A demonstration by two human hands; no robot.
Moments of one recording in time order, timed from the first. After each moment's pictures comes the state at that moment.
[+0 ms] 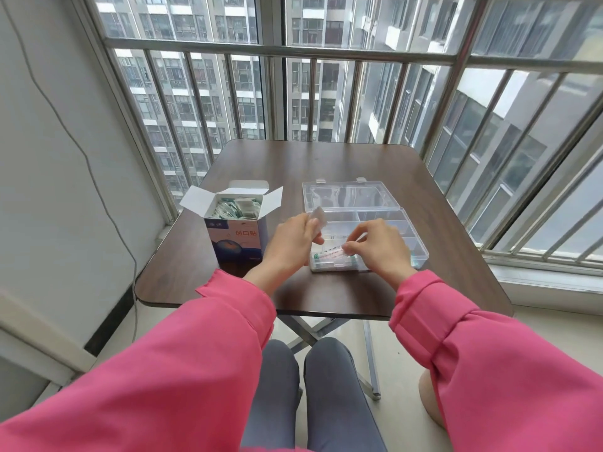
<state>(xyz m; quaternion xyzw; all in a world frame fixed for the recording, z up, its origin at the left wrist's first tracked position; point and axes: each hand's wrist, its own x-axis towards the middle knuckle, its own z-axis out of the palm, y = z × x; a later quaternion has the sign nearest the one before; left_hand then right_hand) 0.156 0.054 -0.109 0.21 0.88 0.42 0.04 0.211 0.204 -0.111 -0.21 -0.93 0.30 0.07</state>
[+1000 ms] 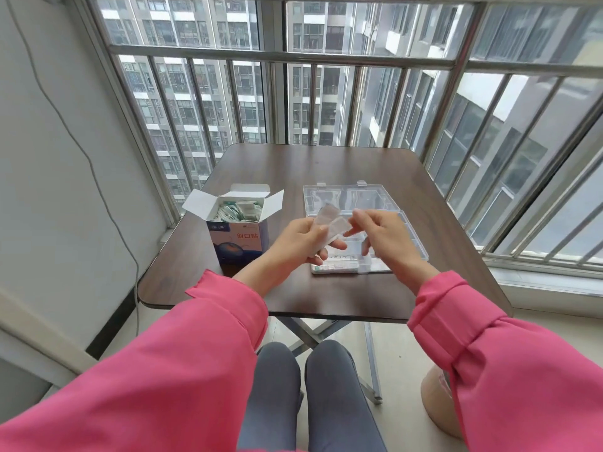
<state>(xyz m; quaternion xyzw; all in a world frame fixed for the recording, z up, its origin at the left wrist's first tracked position) 0.173 0.050 -0.090 0.22 0.71 0.62 0.24 0.215 0.206 -0.091 -0.12 -0.84 0.51 0.14</state>
